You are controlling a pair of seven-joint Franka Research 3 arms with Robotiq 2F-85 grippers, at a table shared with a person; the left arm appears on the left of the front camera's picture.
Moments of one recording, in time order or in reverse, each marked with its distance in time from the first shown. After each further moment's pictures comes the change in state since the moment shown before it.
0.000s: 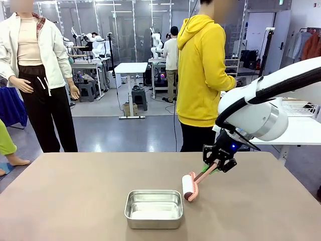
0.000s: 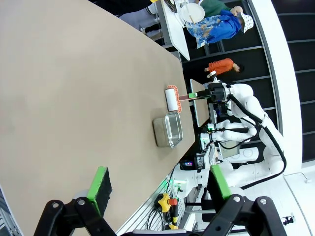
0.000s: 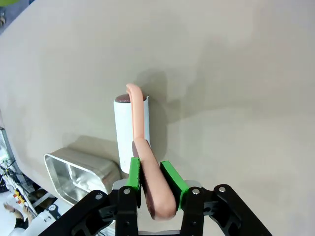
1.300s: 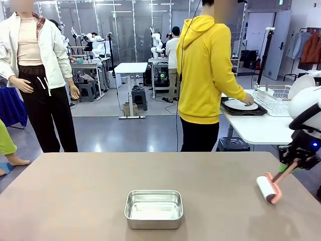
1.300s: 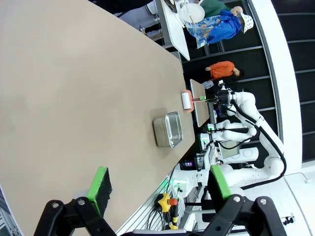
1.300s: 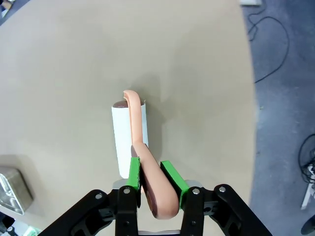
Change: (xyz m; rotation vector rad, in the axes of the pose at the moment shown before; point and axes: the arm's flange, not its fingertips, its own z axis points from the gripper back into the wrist) left arm 0.000 0.000 0.000 0.000 0.000 0.000; right arm -0.001 -0.190 0.131 -0.276 -0.147 -0.078
